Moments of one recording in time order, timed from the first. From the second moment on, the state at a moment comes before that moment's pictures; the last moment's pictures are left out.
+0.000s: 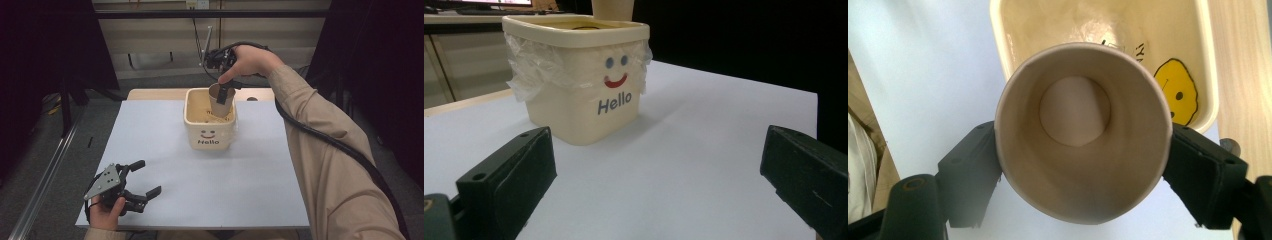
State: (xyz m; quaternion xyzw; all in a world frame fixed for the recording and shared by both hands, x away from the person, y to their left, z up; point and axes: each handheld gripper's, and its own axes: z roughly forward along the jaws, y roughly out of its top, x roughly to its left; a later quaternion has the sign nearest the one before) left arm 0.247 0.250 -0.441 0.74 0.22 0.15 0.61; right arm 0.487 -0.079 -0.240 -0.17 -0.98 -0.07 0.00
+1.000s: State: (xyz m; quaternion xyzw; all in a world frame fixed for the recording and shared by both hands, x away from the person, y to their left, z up) left arm 0.247 0.249 -0.442 0.74 0.22 0.14 0.61; right arm 0.484 -0.084 -0.236 -0.17 -0.98 -0.07 0.00
